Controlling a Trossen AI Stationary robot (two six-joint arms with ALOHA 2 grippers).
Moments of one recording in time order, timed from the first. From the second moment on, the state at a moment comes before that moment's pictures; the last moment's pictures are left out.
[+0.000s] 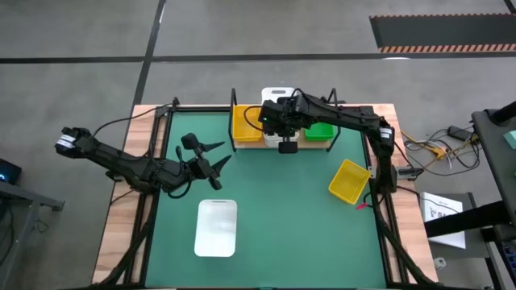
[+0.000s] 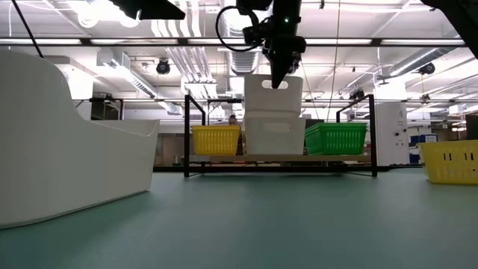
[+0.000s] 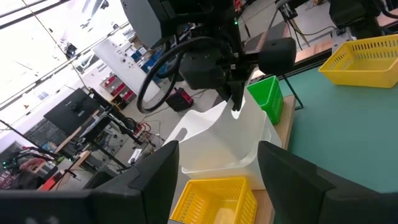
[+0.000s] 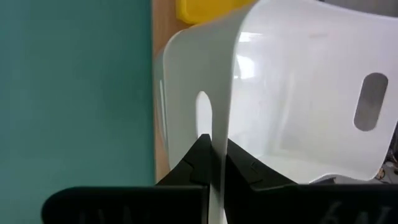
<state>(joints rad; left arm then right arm) -0.32 1.01 0.71 0.20 -0.95 0.53 -0.26 1.98 2.04 -1.37 0.29 -0.35</state>
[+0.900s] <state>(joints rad) -0.32 1.01 0.71 0.20 -0.95 0.53 -0.26 1.98 1.97 -1.34 0.30 -0.34</state>
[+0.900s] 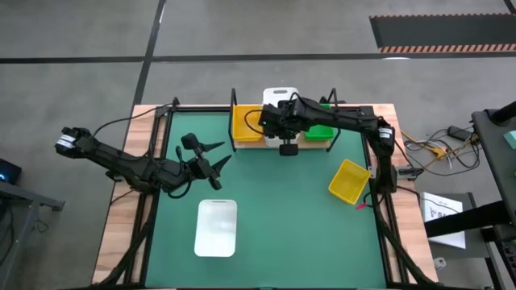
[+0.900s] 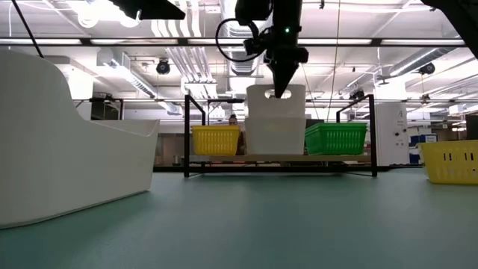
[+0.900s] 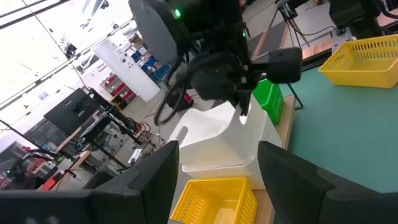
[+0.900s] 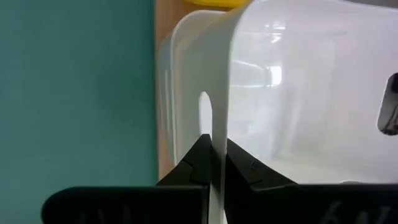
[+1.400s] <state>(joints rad) -0.32 1.01 0.71 0.20 -0.95 0.53 -0.26 1.98 1.90 -1.28 0.27 -0.28</state>
